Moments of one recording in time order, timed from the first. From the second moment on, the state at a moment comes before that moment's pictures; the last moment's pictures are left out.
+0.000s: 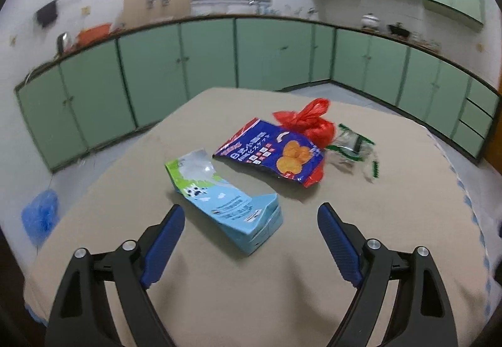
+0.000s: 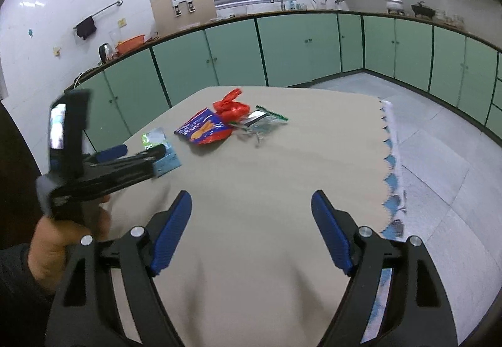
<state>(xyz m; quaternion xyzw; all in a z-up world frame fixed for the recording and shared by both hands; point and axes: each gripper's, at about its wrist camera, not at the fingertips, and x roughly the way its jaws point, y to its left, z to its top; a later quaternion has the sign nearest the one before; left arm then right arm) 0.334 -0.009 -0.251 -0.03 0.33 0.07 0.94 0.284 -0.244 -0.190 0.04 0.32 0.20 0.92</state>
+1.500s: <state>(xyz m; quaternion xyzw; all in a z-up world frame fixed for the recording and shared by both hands) 0.288 0.056 -0.248 -0.06 0.35 0.02 0.93 0.320 -0.191 -0.183 0.02 0.33 0.18 0.93</state>
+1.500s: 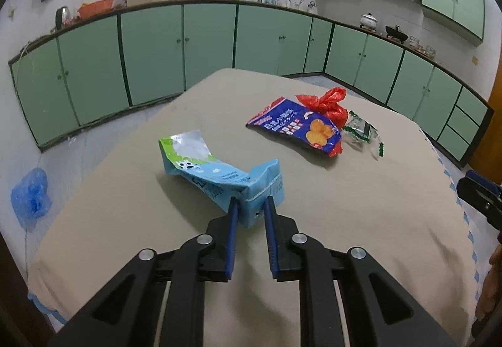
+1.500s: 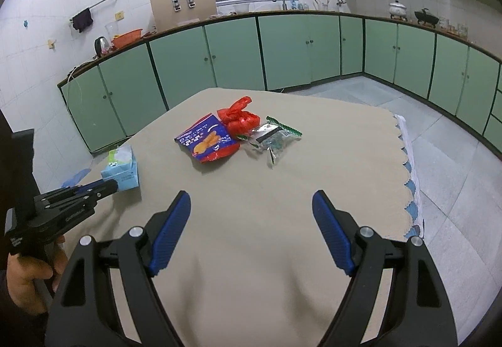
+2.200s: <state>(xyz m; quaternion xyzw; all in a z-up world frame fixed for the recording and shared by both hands) 0.283 0.066 -0.234 0.00 0.29 -0.05 0.96 0.400 -0.127 -0.215 0.05 0.38 0.16 0.91</state>
